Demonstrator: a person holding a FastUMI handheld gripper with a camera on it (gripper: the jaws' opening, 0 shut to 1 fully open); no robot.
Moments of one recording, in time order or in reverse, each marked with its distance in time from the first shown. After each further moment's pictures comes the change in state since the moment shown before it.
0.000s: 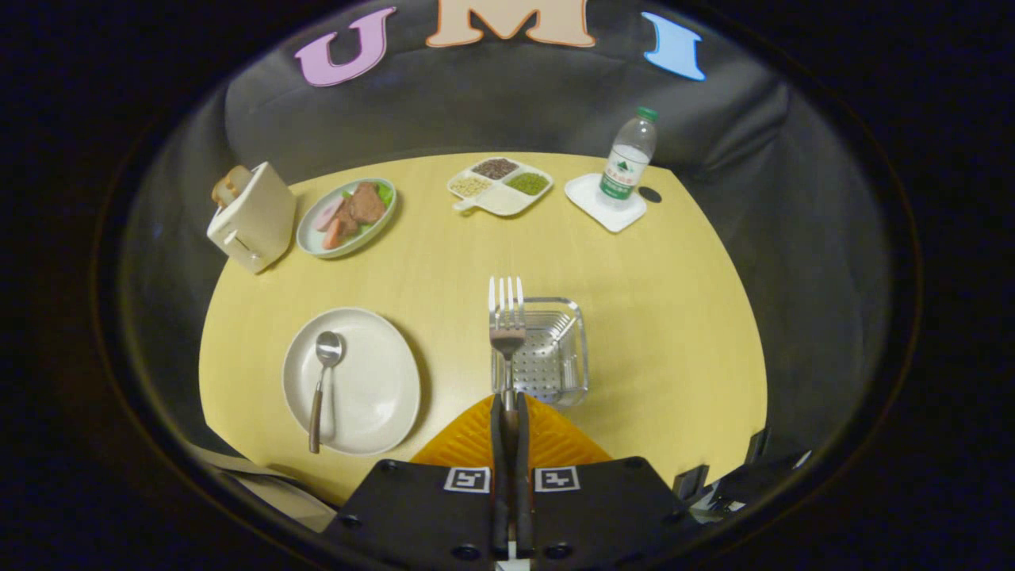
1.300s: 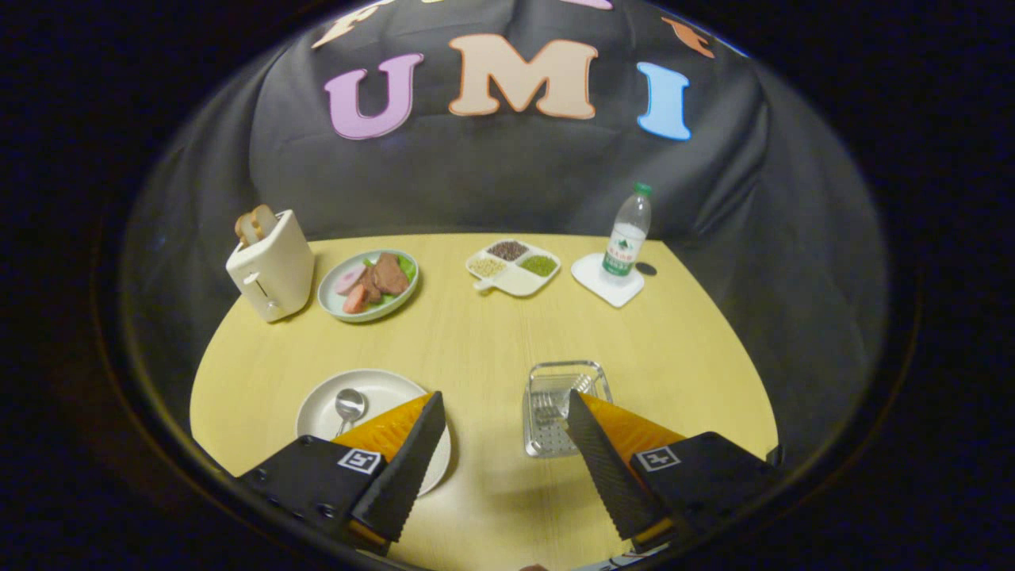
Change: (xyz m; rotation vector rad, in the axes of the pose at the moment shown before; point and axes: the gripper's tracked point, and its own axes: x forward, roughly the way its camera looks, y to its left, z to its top) arm -0.032 0.052 0.055 -0.029 -0.467 -0.022
